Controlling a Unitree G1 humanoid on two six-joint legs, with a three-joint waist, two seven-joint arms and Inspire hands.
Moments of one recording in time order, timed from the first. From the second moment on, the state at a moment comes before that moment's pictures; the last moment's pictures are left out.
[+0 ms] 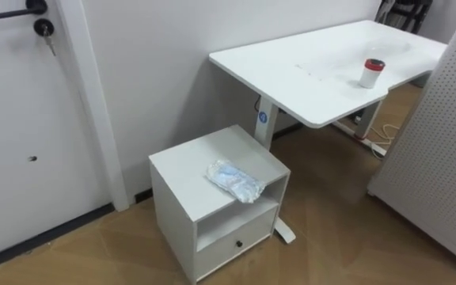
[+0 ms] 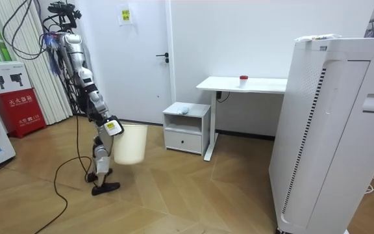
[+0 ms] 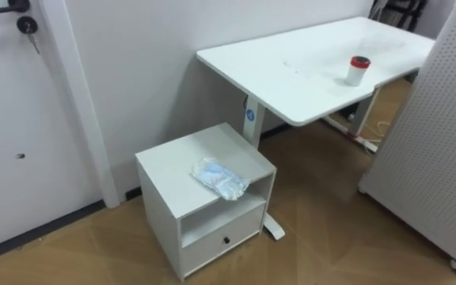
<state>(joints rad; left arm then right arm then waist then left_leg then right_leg) 0.19 0.18 0.15 1.19 0.48 0.10 0.14 0.07 -0.24 -0.06 1.33 0.39 0.01 0.11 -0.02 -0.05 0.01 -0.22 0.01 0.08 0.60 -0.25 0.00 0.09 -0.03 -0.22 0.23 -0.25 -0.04</state>
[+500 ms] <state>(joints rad) 0.22 0.18 0.16 1.19 0.46 0.04 0.13 0.14 -0.28 -0.06 1.27 0.39 0.02 0.05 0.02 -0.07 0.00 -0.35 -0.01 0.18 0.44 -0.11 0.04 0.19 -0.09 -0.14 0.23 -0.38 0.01</state>
